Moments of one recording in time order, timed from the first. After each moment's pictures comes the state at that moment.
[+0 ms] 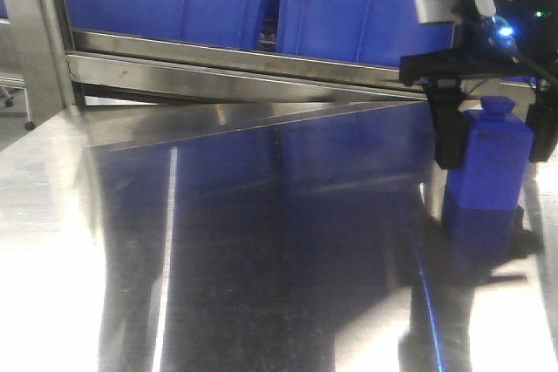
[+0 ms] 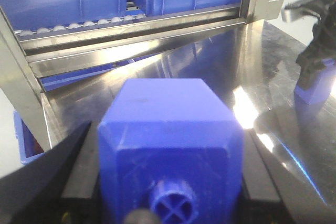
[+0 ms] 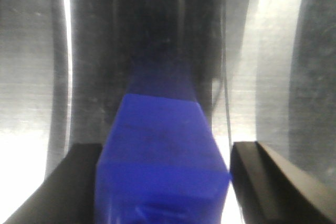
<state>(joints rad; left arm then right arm) -0.35 0.58 -0.86 -0.19 0.74 0.21 0.31 1.79 -1.34 -0.04 1.06 0.35</state>
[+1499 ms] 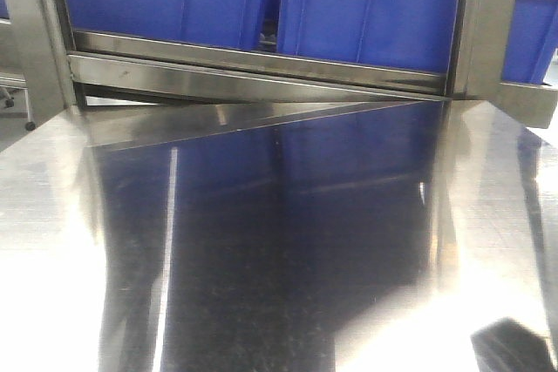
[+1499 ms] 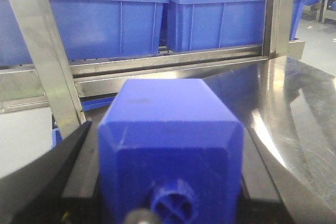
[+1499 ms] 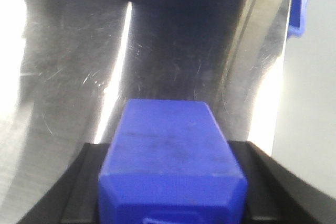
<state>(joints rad) -0.35 0.04 -0.51 -0.06 0.66 0.13 0.31 0.87 -0.74 -0.04 0.66 0.13</state>
